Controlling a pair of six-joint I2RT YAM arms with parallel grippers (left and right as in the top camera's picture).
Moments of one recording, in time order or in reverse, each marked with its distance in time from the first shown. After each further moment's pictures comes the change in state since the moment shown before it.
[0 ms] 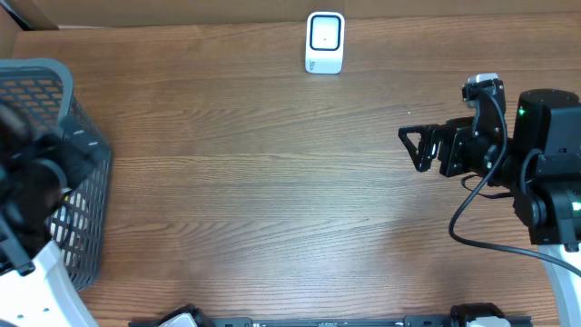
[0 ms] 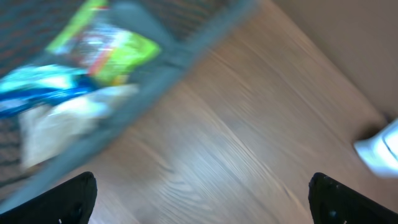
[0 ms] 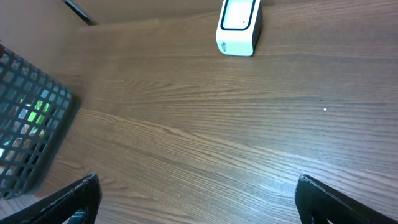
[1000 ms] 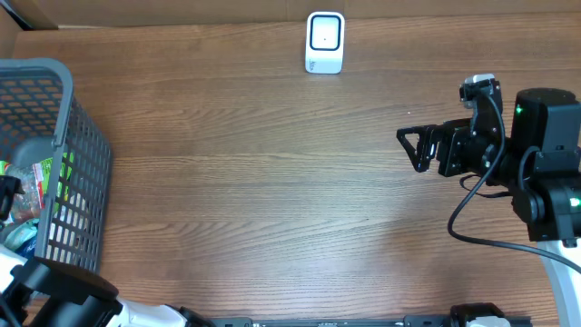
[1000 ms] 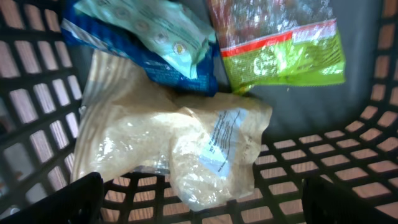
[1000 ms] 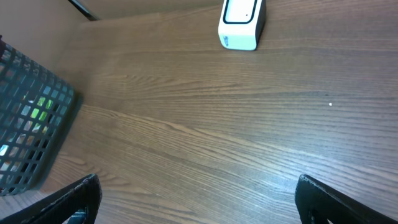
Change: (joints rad) left arm 0.534 0.499 -0.100 0.102 0.079 -0.039; right arm 0.000 0.013 0.000 -0.010 -0.015 0.000
